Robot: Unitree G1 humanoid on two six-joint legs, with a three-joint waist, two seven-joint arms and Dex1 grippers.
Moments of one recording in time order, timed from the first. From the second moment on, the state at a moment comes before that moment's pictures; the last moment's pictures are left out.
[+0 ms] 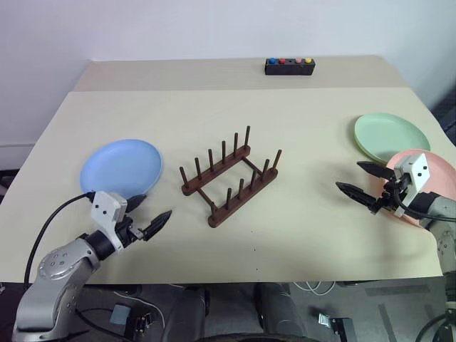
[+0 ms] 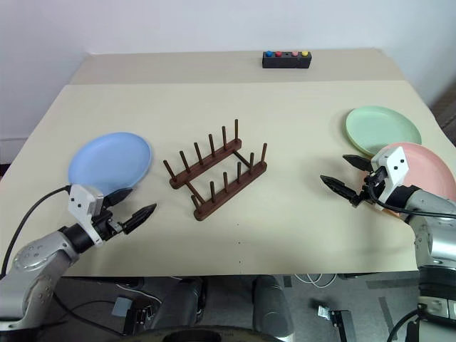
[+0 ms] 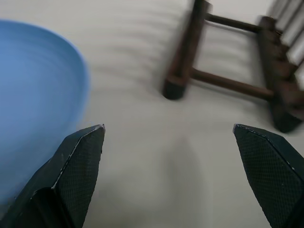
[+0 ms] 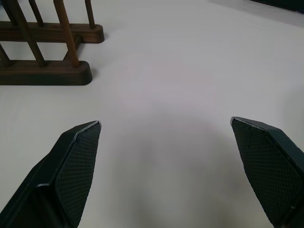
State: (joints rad) left arm 0.25 0.58 0.26 -0.43 -0.54 0.42 -0.70; right arm -0.16 -0.78 -0.33 0.18 0.44 0.16 1.02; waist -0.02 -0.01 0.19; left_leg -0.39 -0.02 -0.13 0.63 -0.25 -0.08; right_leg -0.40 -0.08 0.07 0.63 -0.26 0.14
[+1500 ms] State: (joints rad) left arm -0.10 0.56 -0.19 -0.22 -0.21 0.30 -0.79; right arm 0.21 -0.65 -0.24 -0.45 0.53 0.33 0.84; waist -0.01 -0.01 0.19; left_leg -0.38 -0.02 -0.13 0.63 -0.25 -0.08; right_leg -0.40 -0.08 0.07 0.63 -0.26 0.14
